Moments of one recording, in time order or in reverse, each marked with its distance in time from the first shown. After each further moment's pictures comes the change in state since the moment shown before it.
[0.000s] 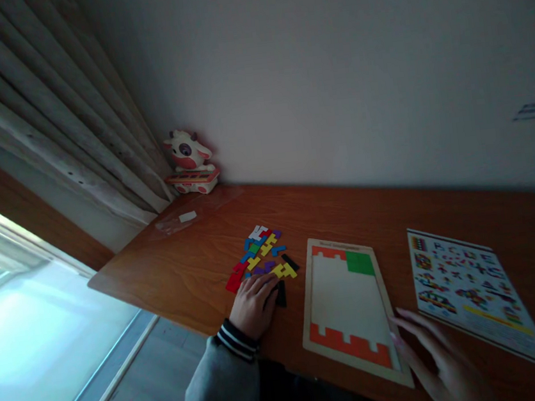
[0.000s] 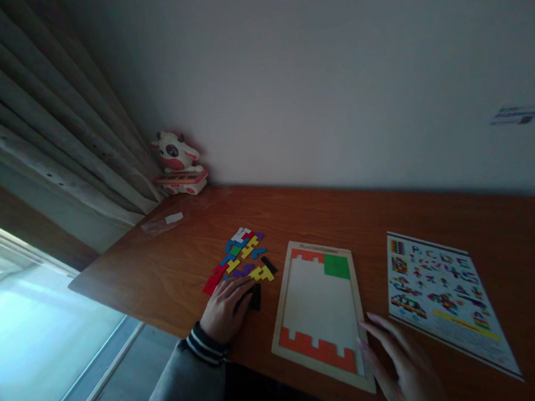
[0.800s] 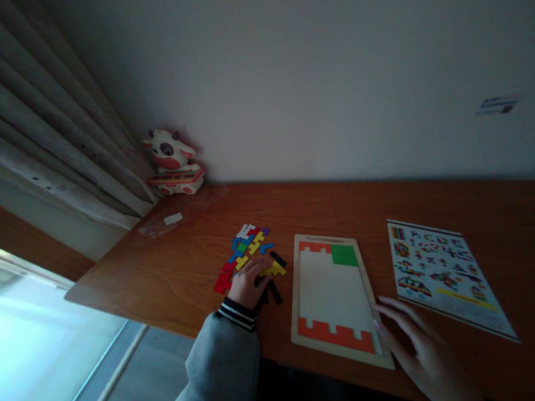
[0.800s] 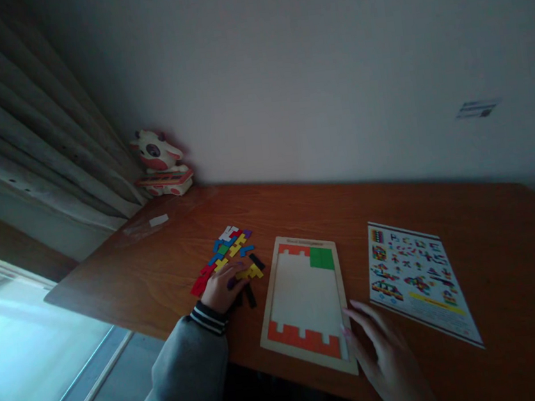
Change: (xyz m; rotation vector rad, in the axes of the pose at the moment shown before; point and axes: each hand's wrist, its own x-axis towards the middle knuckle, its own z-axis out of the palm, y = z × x) left_hand 0.033 -0.025 0.032 -0.216 0.019 -0.017; right_hand 0.006 -0.018 -0.009 0.017 0.029 0.031
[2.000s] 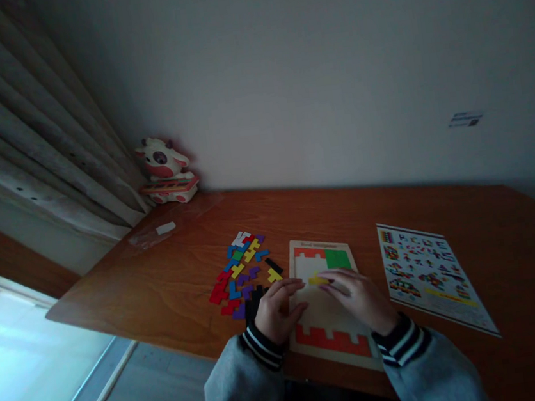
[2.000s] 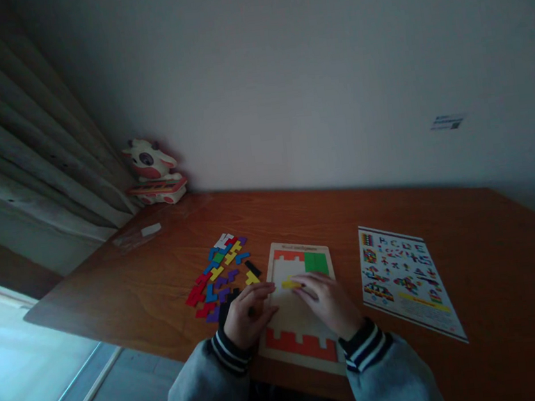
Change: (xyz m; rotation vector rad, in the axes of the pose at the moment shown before) left_hand -0.003 0.085 0.021 -0.453 0.033 0.046; right_hand 0.108 -0.051 0.023 0.162 -0.110 -0.281
